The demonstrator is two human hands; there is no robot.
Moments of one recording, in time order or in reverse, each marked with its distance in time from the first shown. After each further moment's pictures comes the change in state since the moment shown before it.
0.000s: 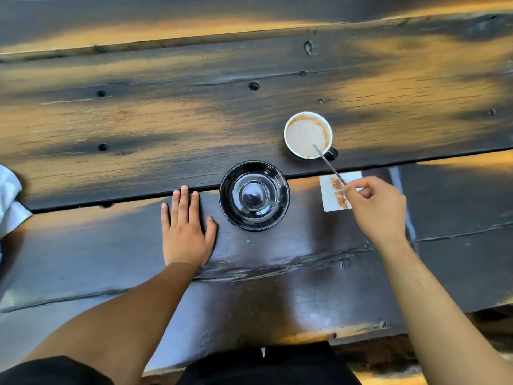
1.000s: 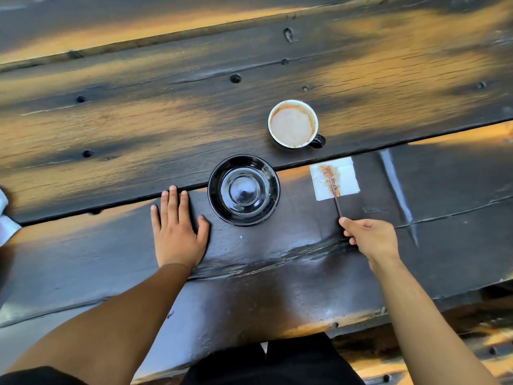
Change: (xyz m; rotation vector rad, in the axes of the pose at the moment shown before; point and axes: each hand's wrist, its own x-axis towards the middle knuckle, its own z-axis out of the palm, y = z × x) left_hand 0.001 -0.001 0.005 -0.017 0.062 0.001; right_hand -0.032 0.097 0.021 0.279 -0.112 0.530
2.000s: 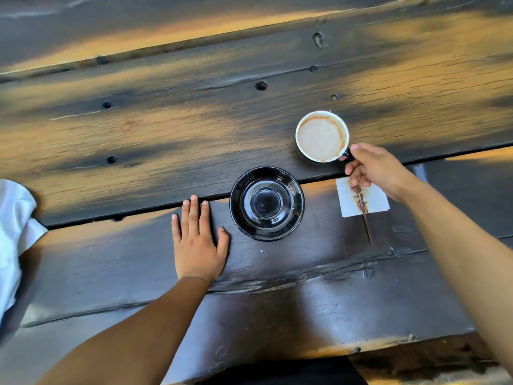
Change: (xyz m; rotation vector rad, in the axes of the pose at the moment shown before) left_hand 0.001 -0.001 -0.002 0.043 -0.041 0.009; right_hand 0.064 -0.160 0.038 -0.077 -0.511 -0.352
